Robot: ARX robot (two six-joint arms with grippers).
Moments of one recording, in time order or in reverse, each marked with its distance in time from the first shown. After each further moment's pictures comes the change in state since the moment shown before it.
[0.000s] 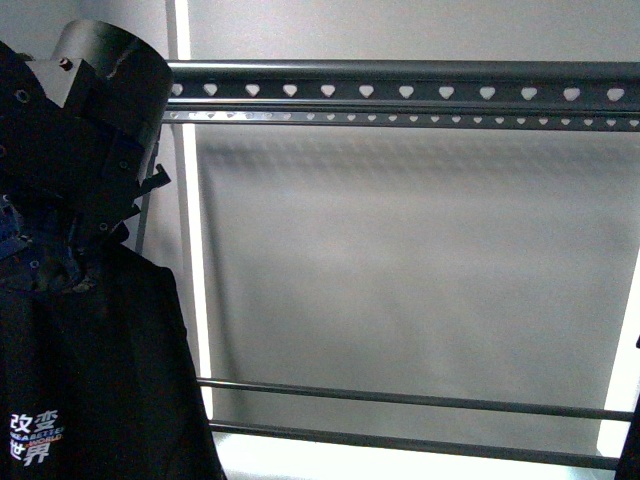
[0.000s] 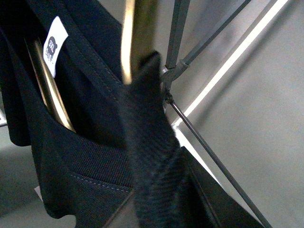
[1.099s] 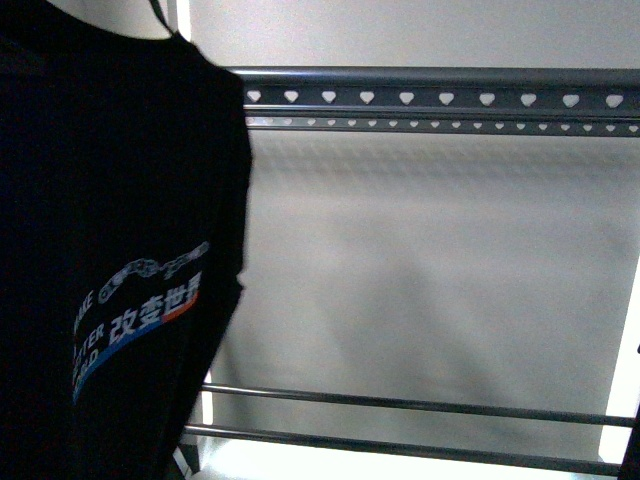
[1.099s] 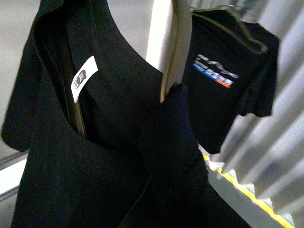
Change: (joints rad) left arm 0.524 -0.338 0.047 -0.263 2.058 1.083; right arm 0.000 0.000 0.000 0.000 0.000 0.000
